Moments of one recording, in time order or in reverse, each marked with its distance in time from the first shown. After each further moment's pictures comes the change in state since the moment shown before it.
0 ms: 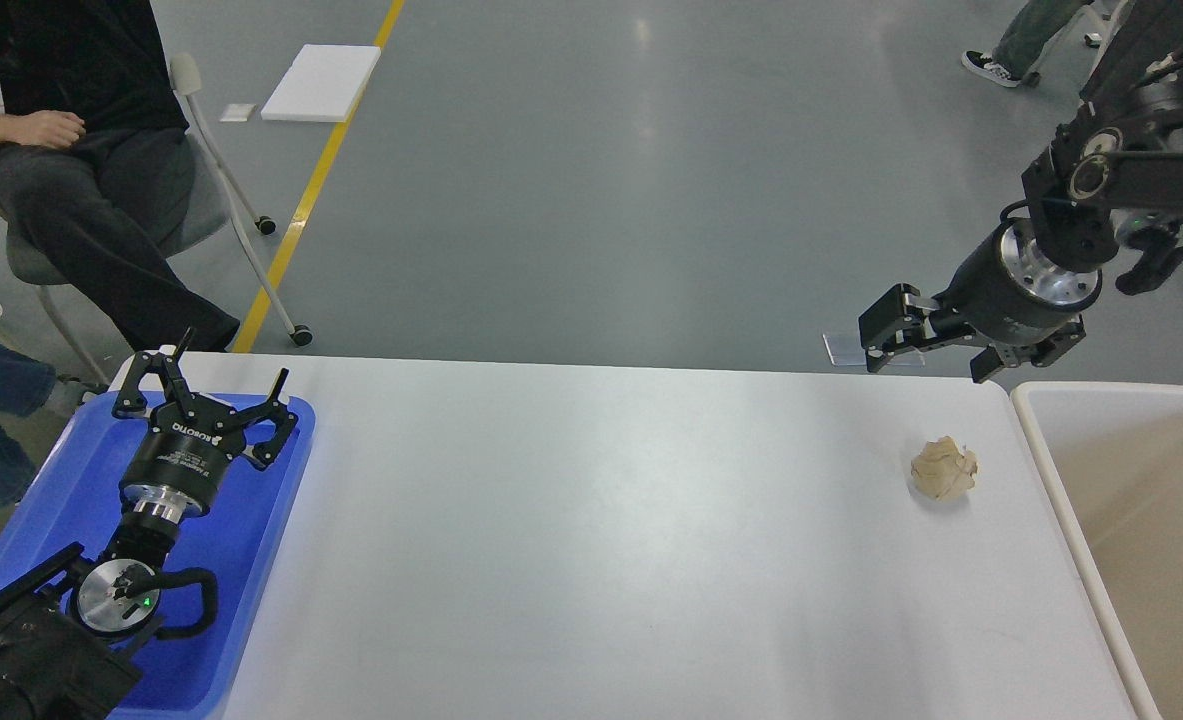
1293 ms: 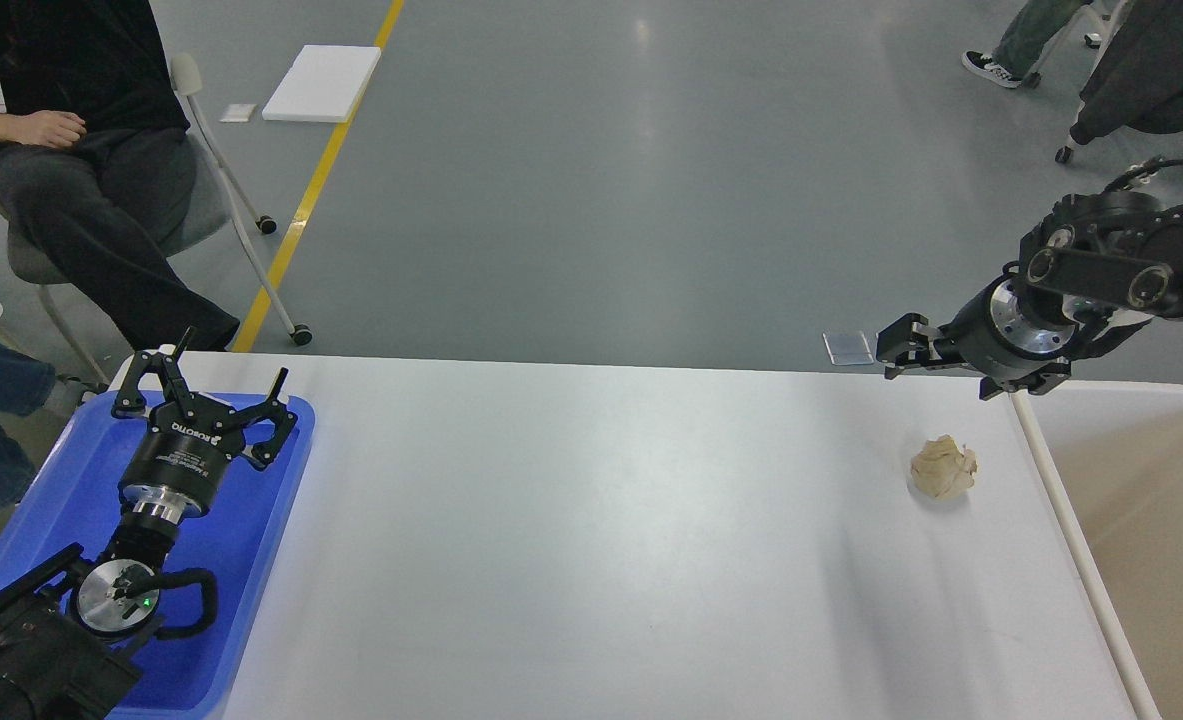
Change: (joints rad) left arm 0.000 0.000 0.000 0.000 0.000 0.000 -0.001; right arm -0.394 0.084 0.080 -0.338 -0.019 -0.208 -0.005
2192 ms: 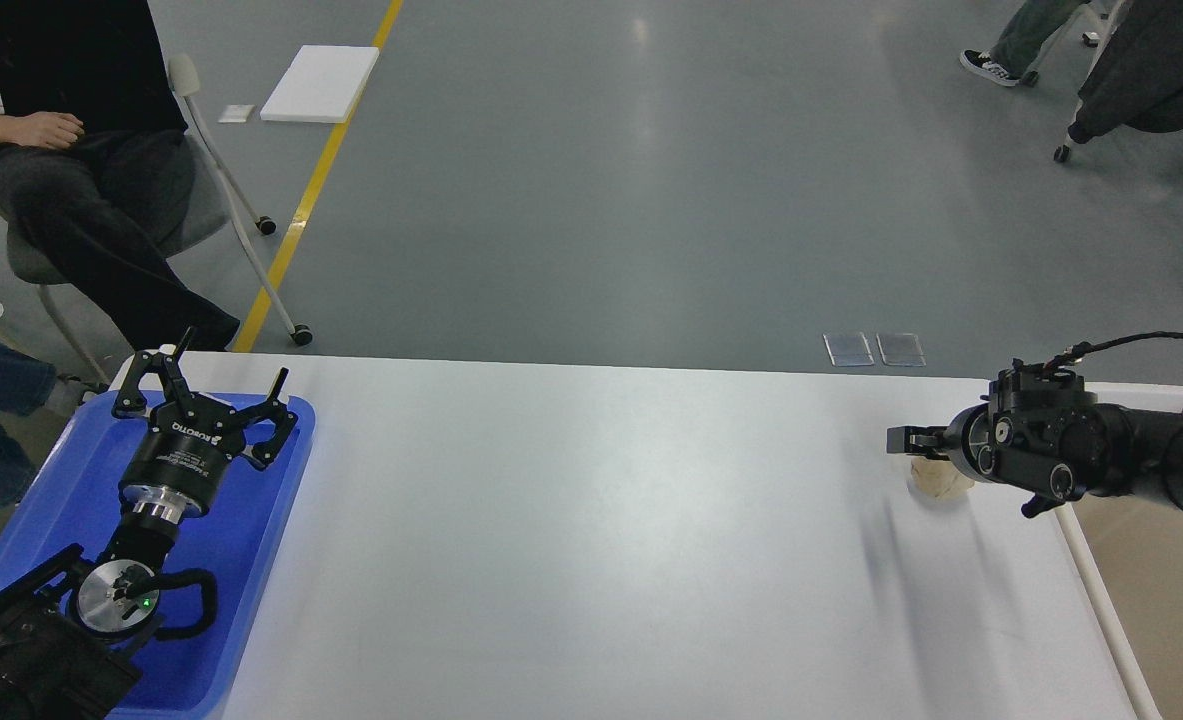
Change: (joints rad) left arm 0.000 0.000 0.000 0.000 0.000 0.001 -0.001; right arm -0.384 0.052 0.113 -0.167 -0.305 -0.357 0.008
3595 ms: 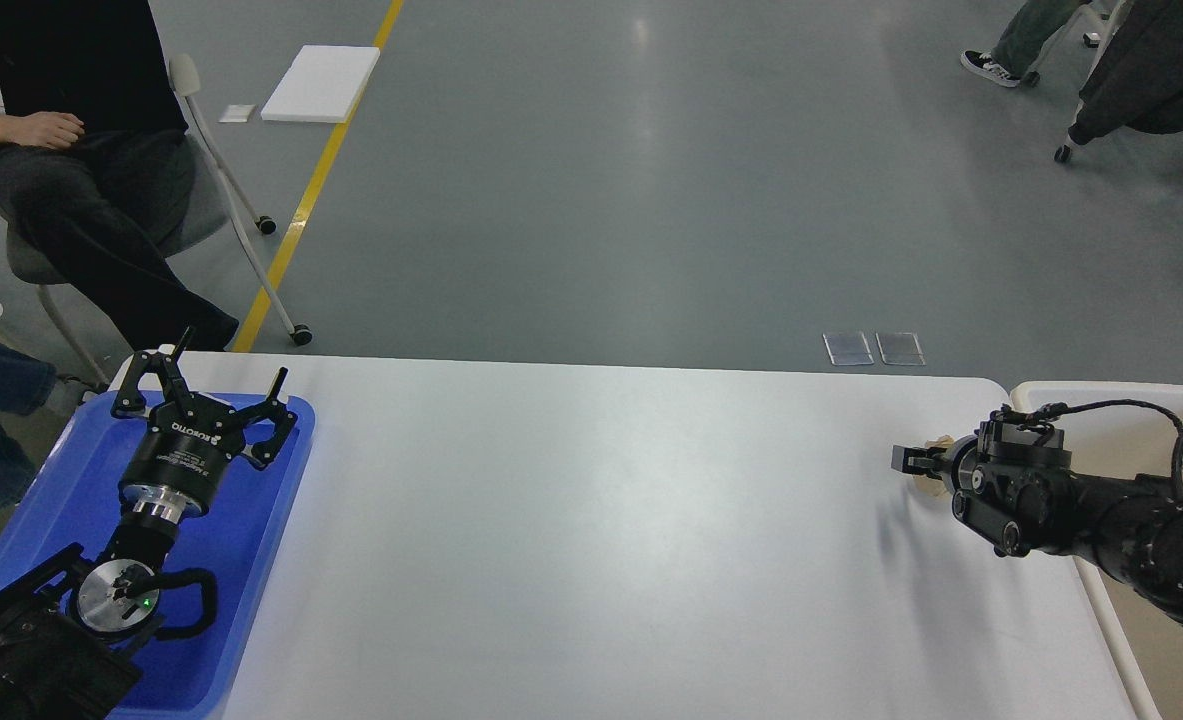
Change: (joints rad) left arm 0.000 0.000 0.000 0.000 0.000 -0.001 -0.001; right arm -0.212 0.136 0.063 -0.333 -0.018 -0.035 0.002
